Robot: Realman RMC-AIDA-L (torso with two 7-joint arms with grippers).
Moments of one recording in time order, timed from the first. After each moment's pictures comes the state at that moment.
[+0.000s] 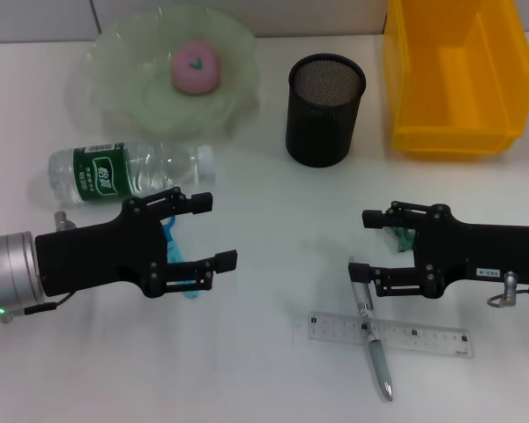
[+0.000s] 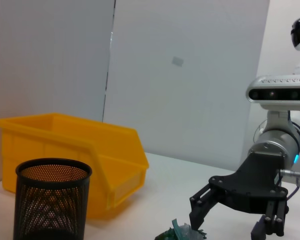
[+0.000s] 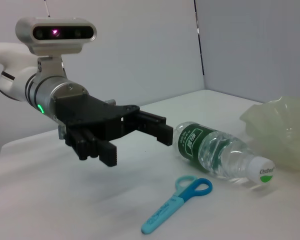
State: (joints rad) left arm -0.41 -1.96 1.30 0.40 1.34 1.52 -0.98; right arm 0.49 2.06 -0.75 -0.45 -1.97 -1.54 1.07
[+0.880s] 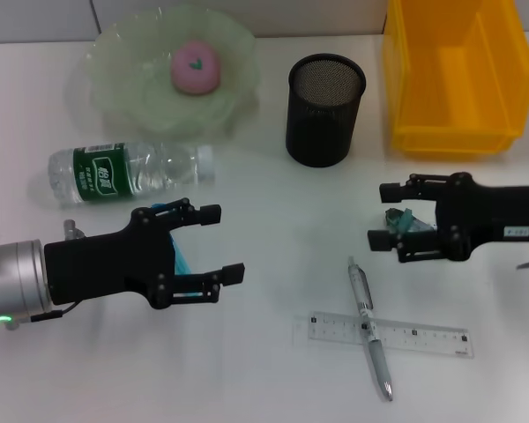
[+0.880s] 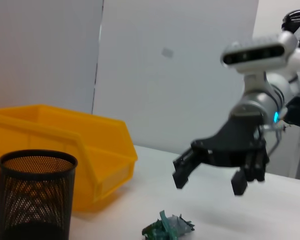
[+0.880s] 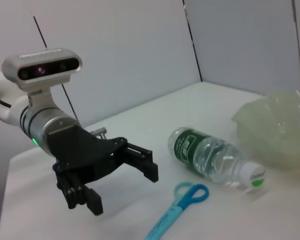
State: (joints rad) left arm -0.42 -1.97 1.30 0.39 1.37 1.52 -0.97; right arm 0.51 2.05 -0.76 -0.72 -2.04 -1.66 1.44
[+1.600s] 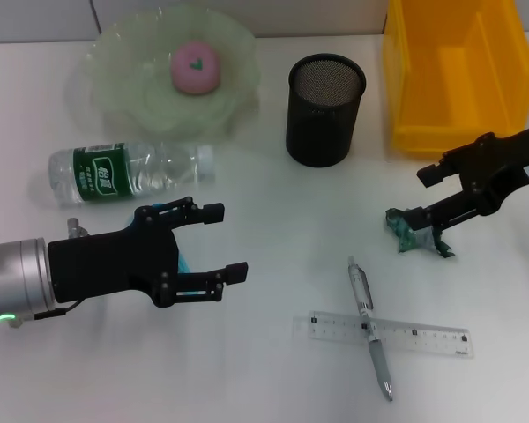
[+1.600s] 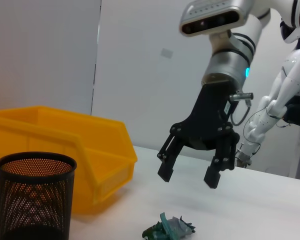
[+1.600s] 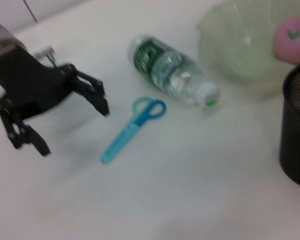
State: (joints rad) left arm -0.42 -1.98 1.30 0.40 1.37 1.51 -0.97; right arm 0.71 2.03 -0.76 -0.97 -2.45 -1.73 1.82
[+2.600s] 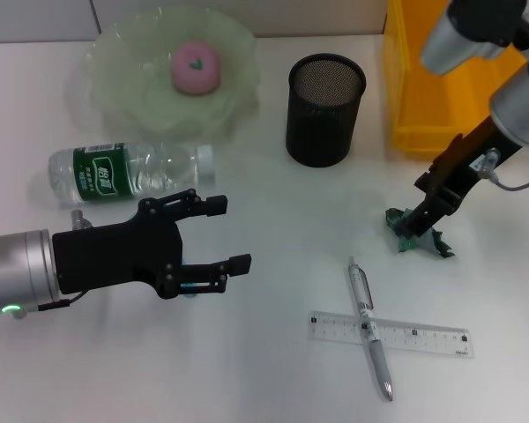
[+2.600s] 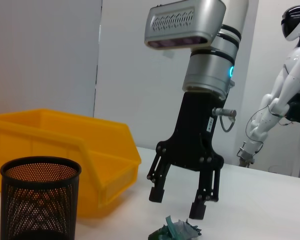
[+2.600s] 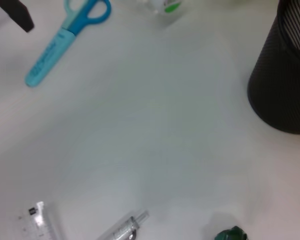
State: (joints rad) left arm -0.43 -1.98 1.30 0.40 1.37 1.50 -0.97; right arm 0.86 2.08 -1.11 -0.99 -2.70 -1.61 2.18
